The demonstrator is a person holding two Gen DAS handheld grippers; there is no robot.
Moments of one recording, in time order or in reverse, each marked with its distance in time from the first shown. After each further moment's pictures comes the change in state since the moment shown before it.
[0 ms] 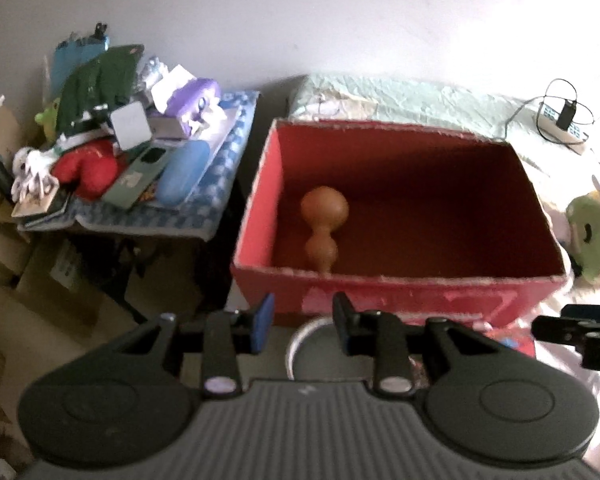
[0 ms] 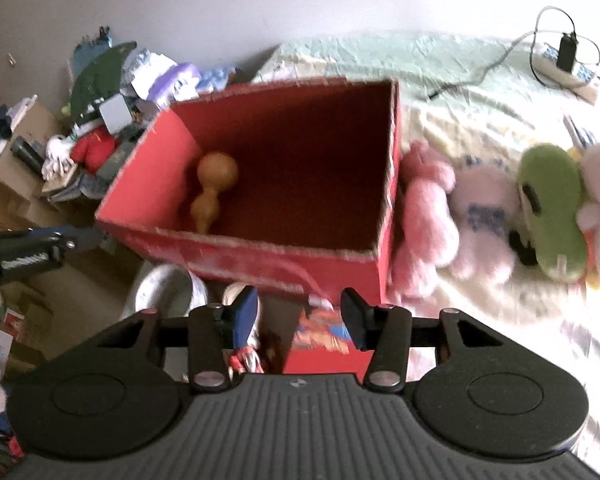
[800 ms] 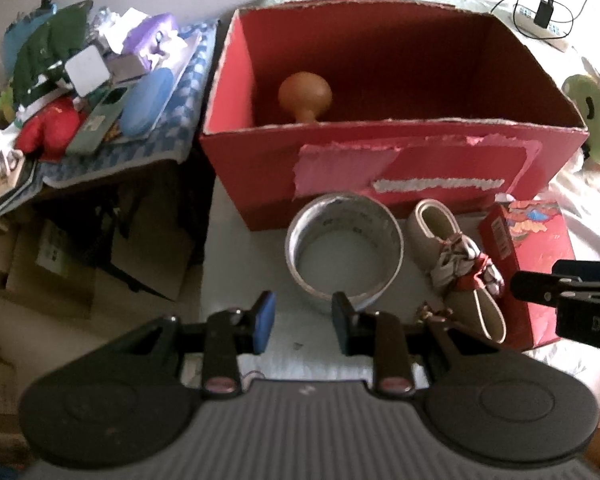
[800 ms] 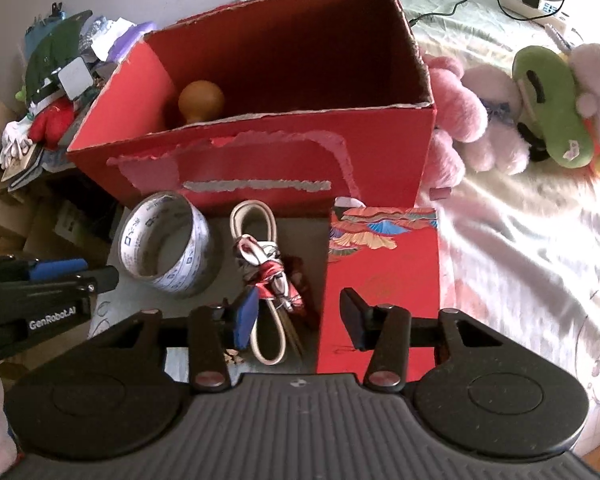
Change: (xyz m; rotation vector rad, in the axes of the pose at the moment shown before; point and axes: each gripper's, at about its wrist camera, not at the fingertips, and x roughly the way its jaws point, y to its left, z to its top) left arm 0.043 0.009 -0.057 0.142 0.183 -0.042; right arm 0.031 0.055 -0.053 0.090 0.057 -0.129
